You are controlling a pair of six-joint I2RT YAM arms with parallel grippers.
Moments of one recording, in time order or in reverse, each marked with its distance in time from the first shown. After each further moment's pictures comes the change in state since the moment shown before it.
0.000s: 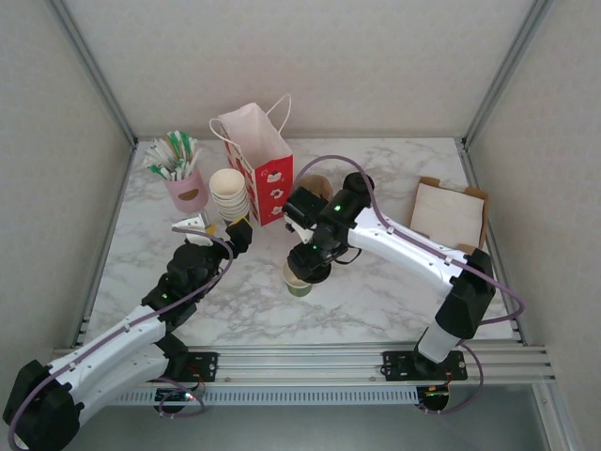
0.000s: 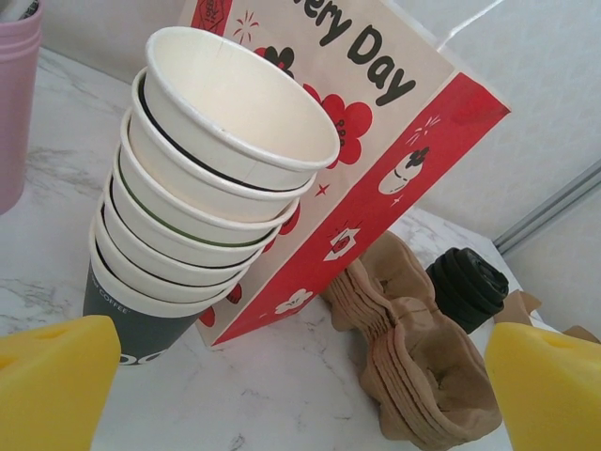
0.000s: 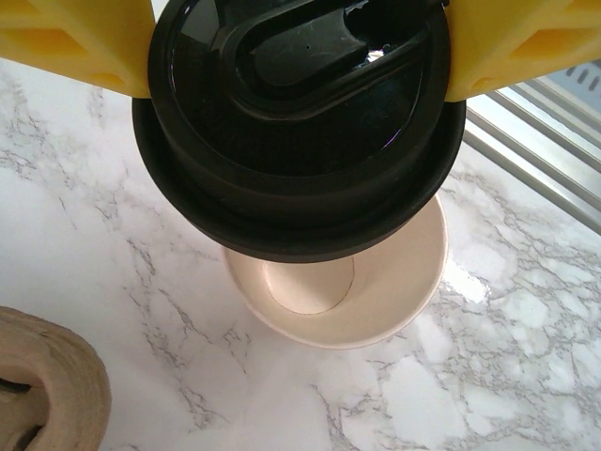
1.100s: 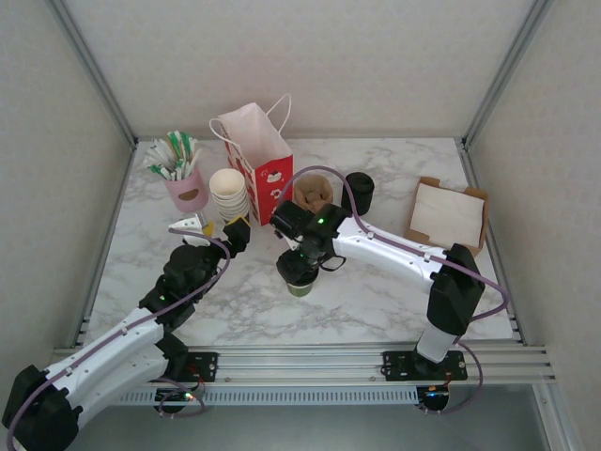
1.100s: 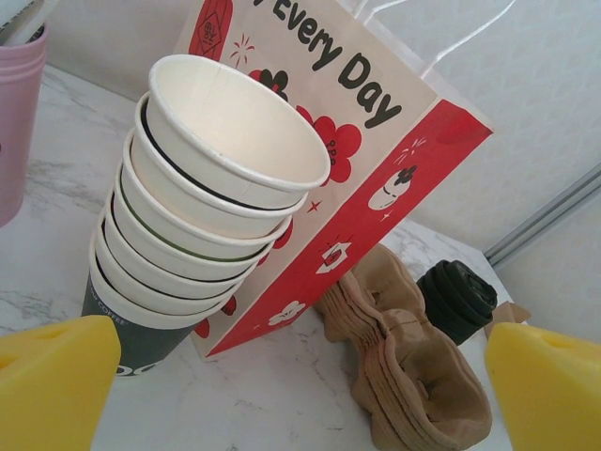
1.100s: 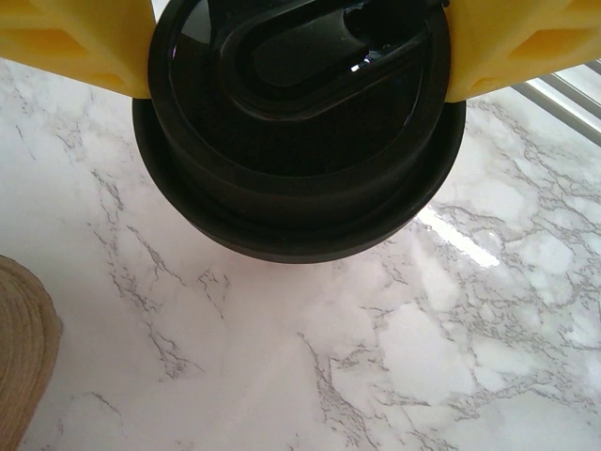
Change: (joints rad) left arm 0.000 -0.033 0.000 -0.001 -0.007 0.000; right arm 0.042 0.052 -0.100 0.201 0.050 0.032
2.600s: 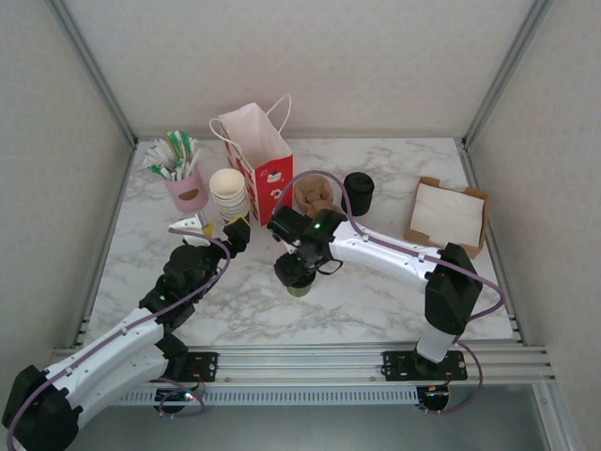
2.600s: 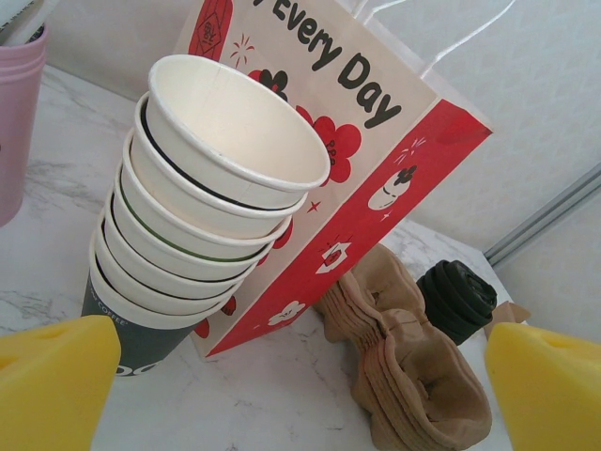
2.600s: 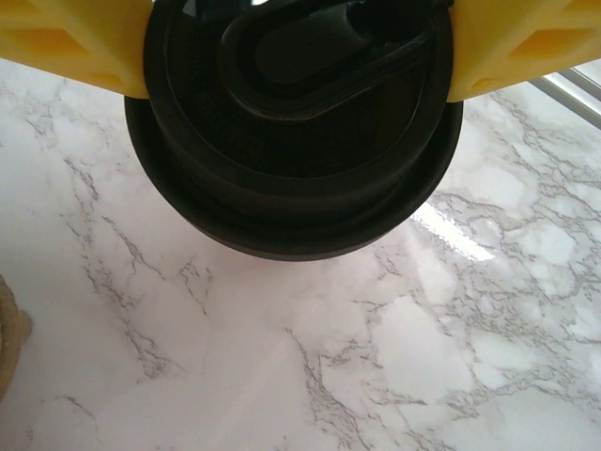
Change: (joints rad) left arm 0.000 0.000 0.000 0.000 0.000 0.000; right arm 0.018 0.014 -0.048 0.065 -0.002 0.027
